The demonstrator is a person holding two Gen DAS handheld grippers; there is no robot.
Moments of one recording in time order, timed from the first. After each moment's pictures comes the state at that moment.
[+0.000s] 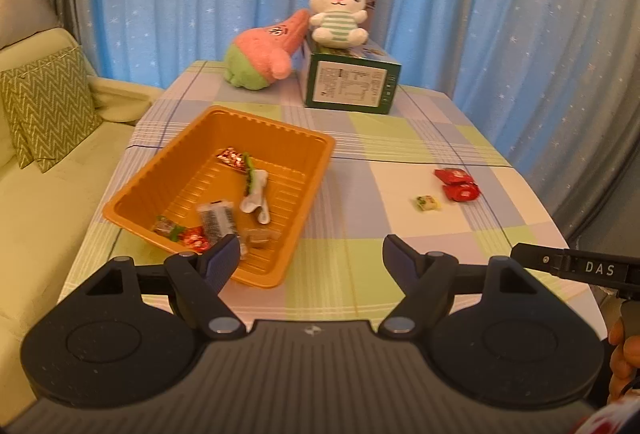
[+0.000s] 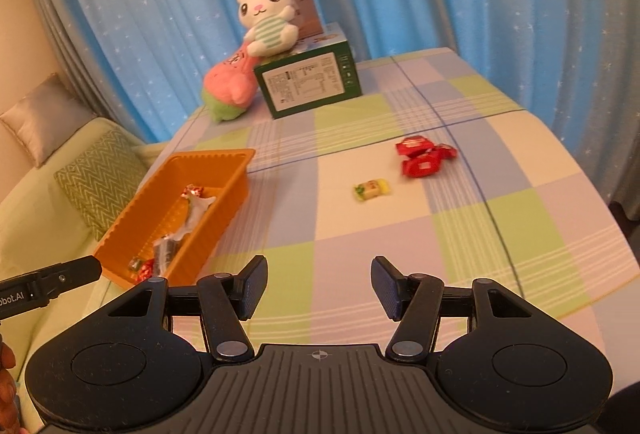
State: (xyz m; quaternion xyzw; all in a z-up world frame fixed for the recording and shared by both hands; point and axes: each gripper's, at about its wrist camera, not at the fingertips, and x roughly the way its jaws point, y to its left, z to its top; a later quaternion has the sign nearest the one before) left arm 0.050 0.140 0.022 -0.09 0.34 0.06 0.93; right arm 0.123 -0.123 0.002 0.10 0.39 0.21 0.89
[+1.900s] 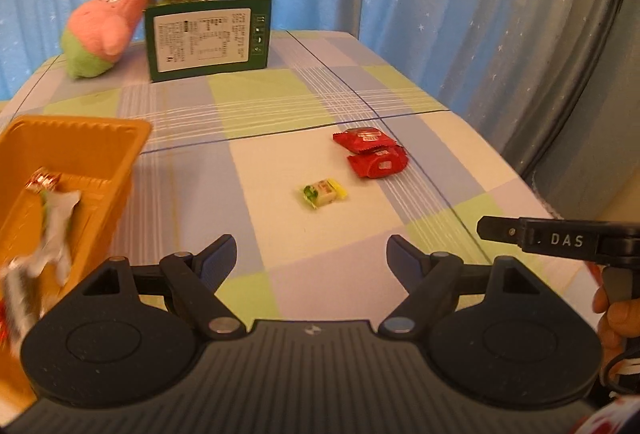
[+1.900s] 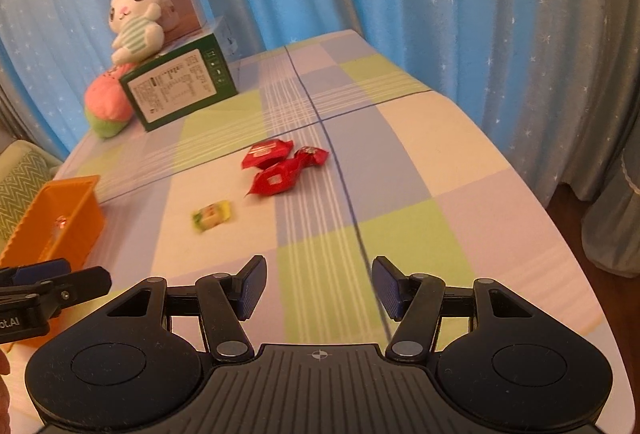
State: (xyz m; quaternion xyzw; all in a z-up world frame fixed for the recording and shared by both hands) left arm 0.219 0.038 -0.068 -0.04 0.39 -0.08 0.92; right arm 0.243 -0.204 -0.083 0.10 0.41 0.12 0.90
